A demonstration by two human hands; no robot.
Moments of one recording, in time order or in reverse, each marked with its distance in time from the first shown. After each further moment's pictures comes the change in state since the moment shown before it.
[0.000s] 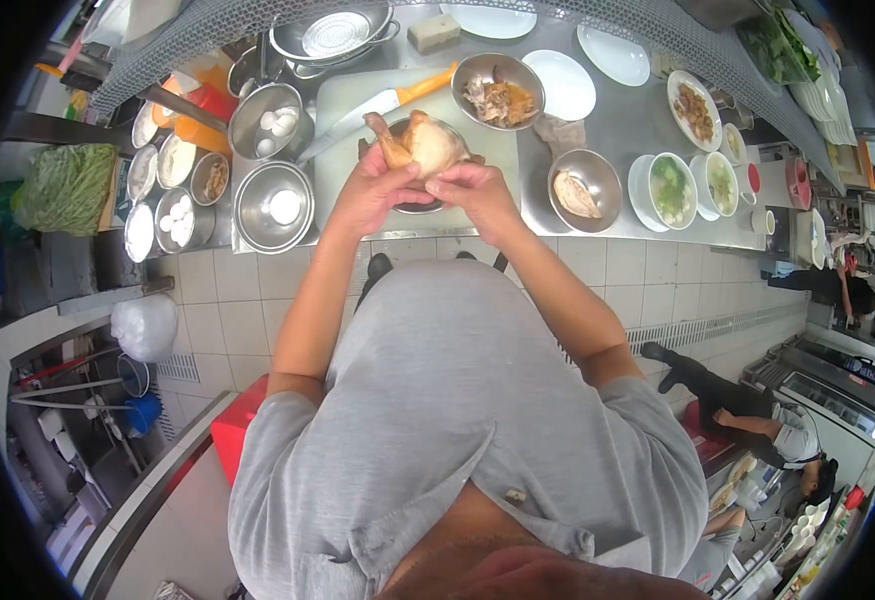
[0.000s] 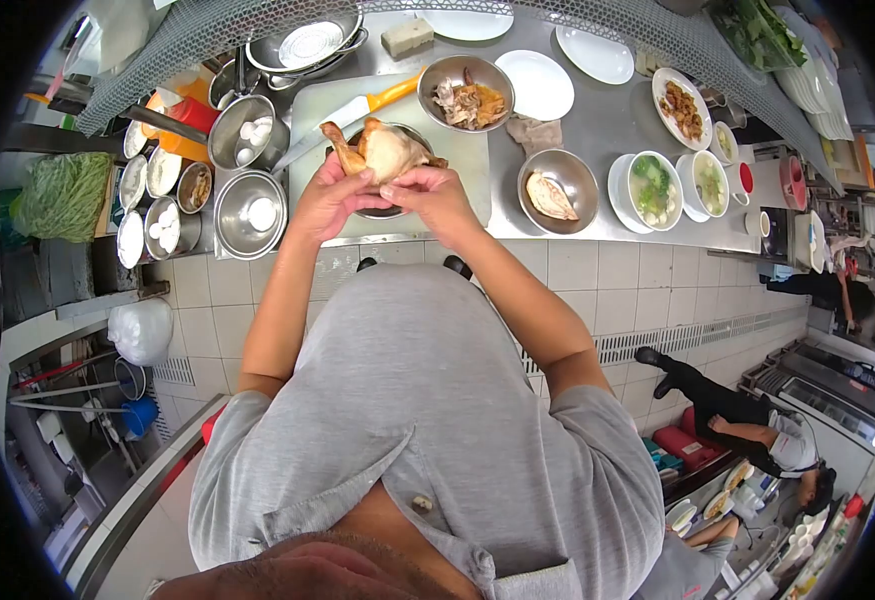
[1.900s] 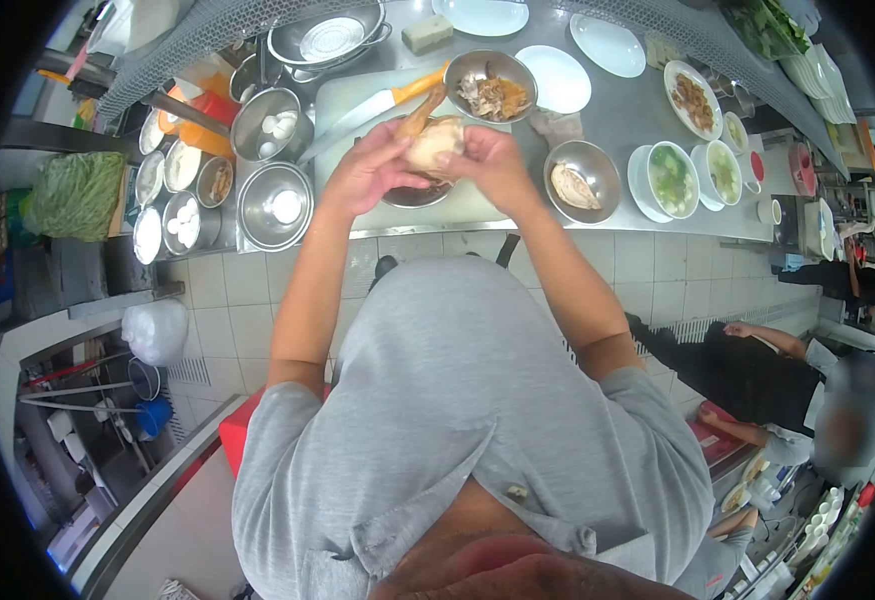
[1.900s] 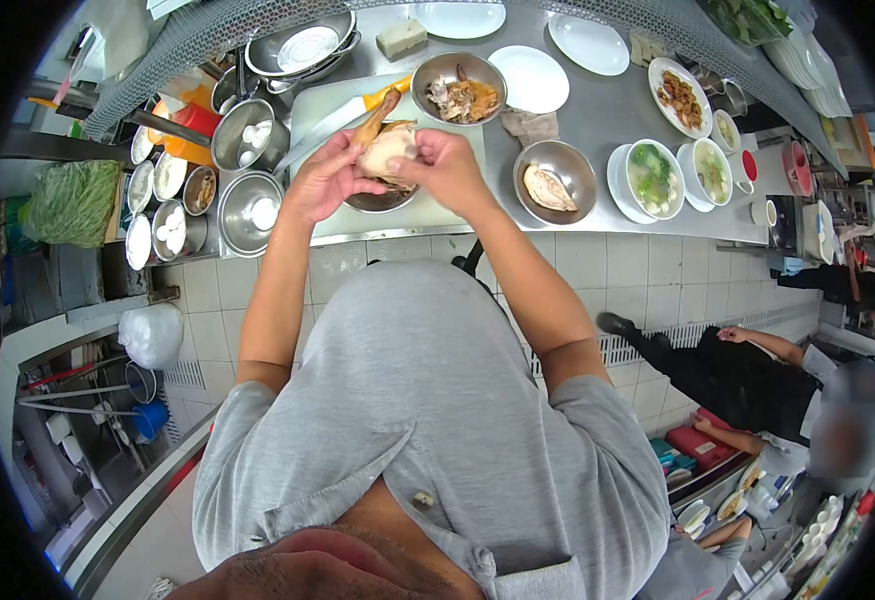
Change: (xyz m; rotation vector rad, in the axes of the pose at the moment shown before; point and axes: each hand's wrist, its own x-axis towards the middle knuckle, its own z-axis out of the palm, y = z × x) left_hand 0.013 0.017 0.006 -0.044 -0.102 -0.064; right_hand 0.005 -0.026 -0.022 -0.137 -0.058 -0.254
